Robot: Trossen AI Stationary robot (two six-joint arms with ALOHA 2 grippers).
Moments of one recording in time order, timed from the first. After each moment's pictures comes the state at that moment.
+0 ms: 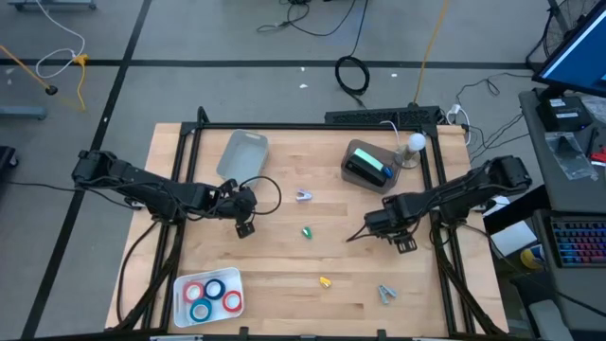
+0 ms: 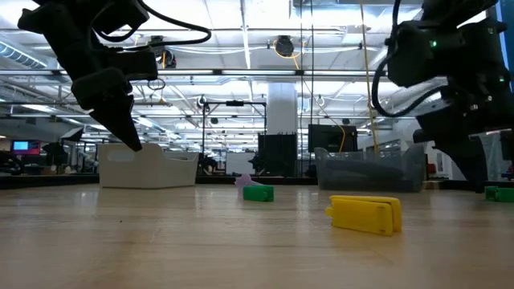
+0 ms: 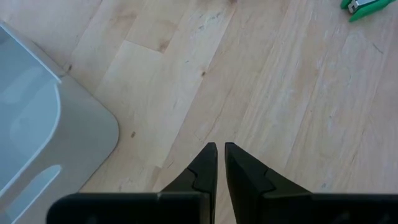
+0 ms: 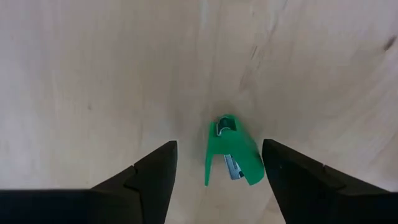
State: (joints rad) left arm -0.16 1.24 0.63 -0.47 -0.34 -0.45; right arm 0.20 1.44 0.70 -0.98 -0.03 -0.01
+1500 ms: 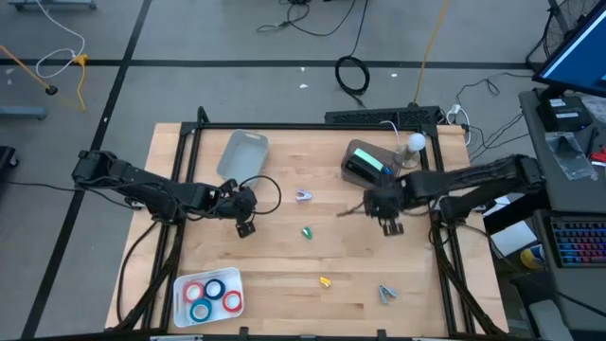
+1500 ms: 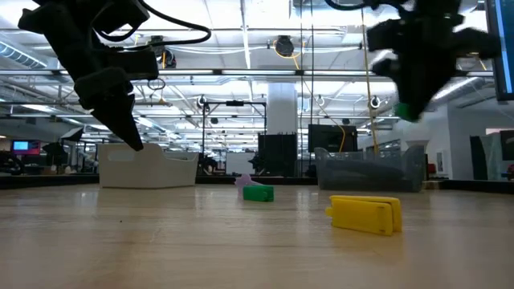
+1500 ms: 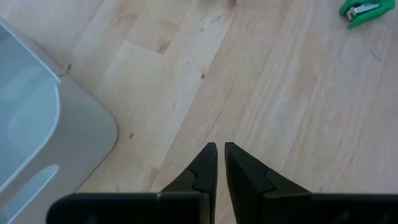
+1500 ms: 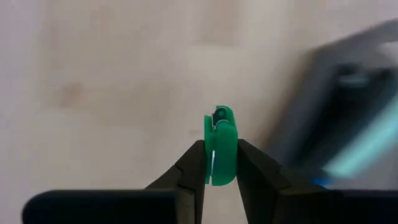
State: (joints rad) left arm -0.16 1.24 0.63 -0.46 -0.34 -0.47; right arm 0.09 1.28 0.99 -1.08 0.17 -0.05
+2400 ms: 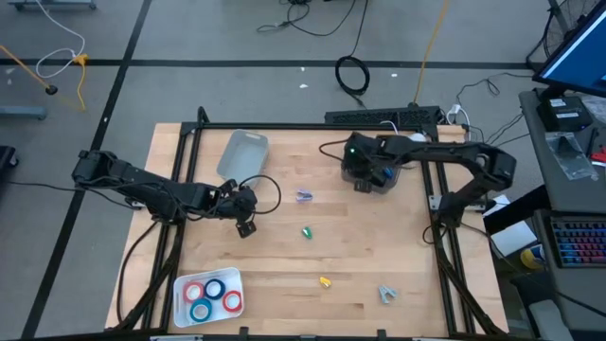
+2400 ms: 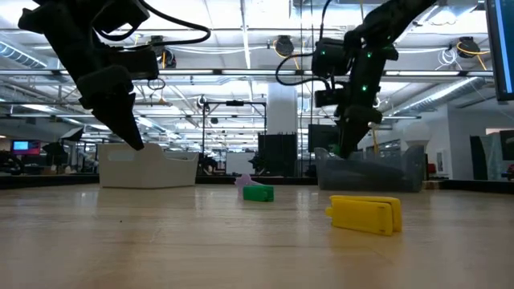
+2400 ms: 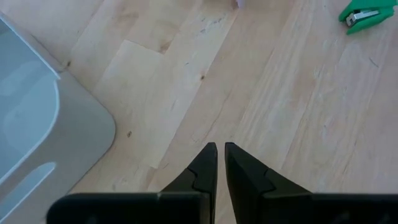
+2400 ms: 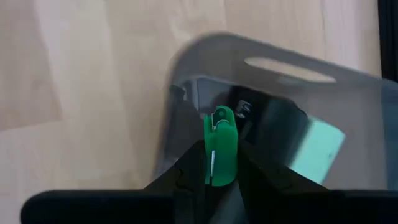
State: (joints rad) left arm -0.16 1.24 0.63 -0.46 -0.34 -0.50; right arm -0.43 1.55 1.01 -0.67 0.10 -0.31
